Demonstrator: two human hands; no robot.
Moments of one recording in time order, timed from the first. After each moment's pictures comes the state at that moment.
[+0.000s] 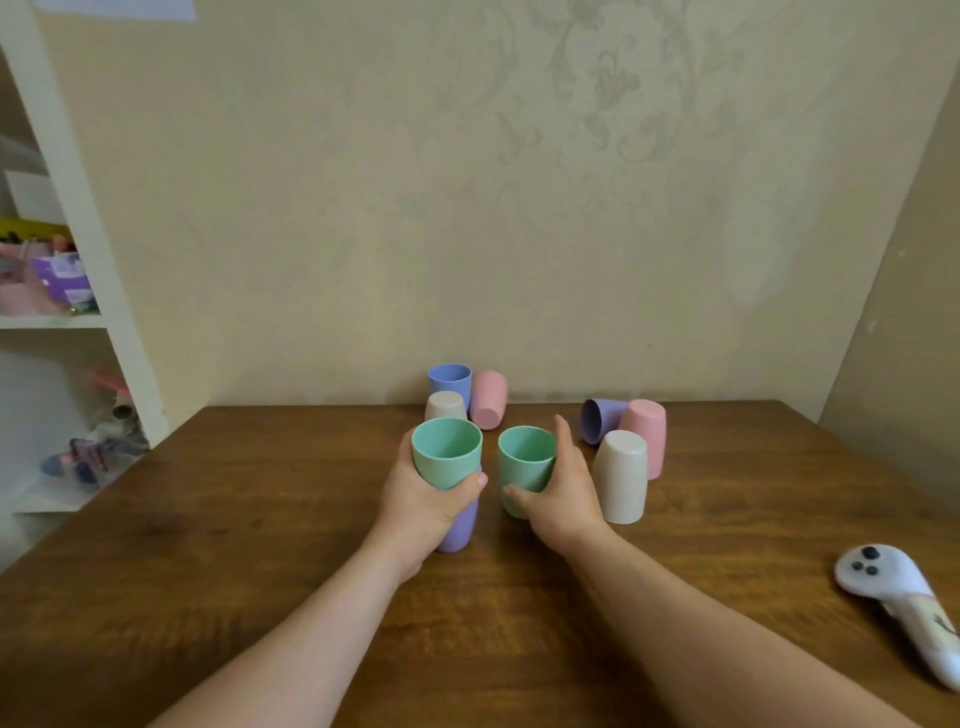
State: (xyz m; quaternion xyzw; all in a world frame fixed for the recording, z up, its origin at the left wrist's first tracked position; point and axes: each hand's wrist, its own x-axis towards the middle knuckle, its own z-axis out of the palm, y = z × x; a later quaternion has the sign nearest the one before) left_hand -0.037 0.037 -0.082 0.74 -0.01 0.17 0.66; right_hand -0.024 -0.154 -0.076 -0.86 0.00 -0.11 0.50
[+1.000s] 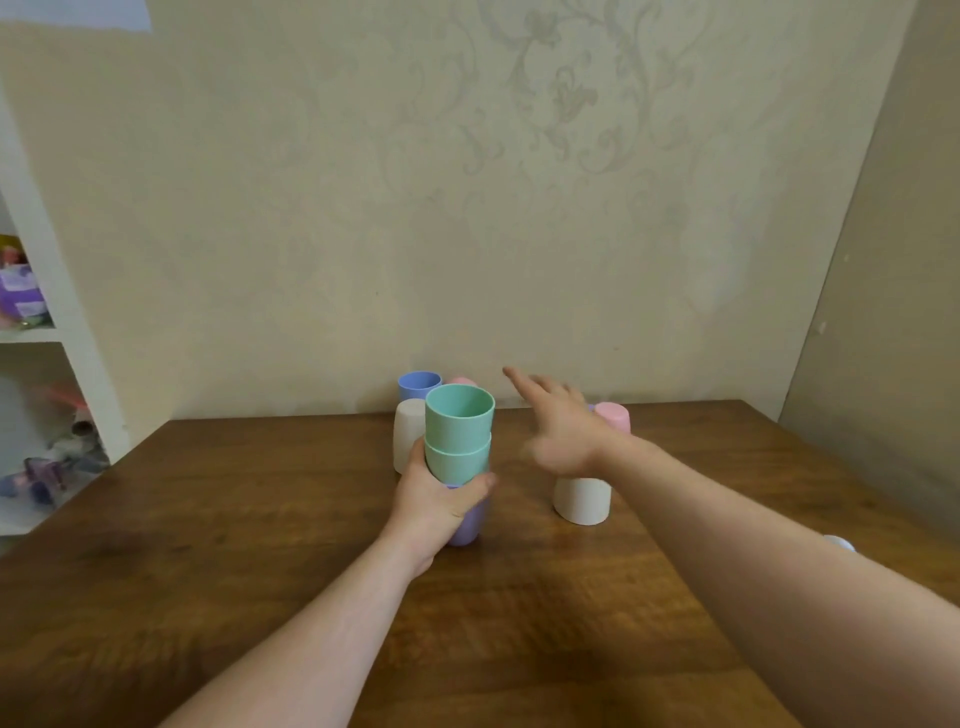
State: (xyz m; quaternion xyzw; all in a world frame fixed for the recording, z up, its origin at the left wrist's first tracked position) left_hand -0.024 -0.009 -0.078 0.73 -0.03 0.12 0.68; right_hand -0.018 -0.203 0.034 -0.97 -0.14 -0.02 0.20
